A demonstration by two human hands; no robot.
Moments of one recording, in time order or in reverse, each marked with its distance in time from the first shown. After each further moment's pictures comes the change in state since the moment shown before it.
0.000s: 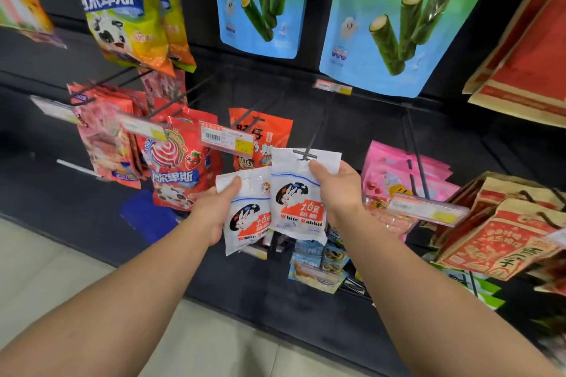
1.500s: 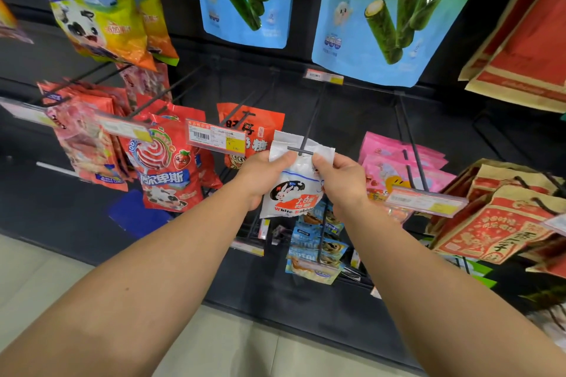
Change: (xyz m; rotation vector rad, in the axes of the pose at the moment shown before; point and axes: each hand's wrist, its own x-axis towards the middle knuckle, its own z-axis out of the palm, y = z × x) left_hand 0.001 0.038 0.082 0.218 -0.329 0.164; right_hand 0.007 -0.003 -0.010 -0.097 0.051 0.012
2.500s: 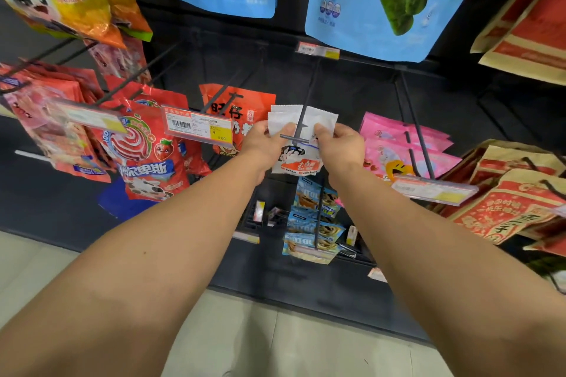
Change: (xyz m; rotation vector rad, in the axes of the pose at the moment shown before) left_hand 0.035 0.012 0.021 0.142 0.142 0.014; right_hand 0.053 0.004 0.008 -0.220 0.182 -0.016
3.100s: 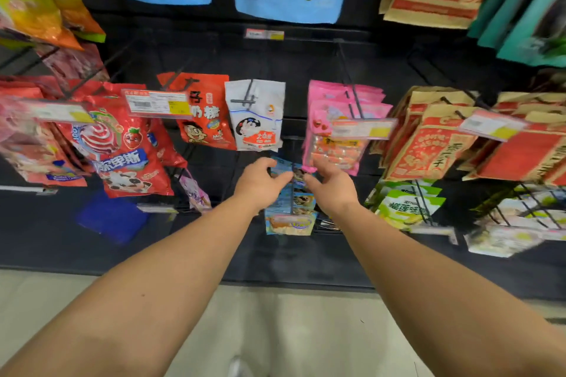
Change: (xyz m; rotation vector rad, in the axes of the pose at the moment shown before) left_hand -0.097 -0.071 0.037 0.565 -0.190 0.087; right_hand -0.104 0.085 -0.096 -0.252 -0.143 0.037
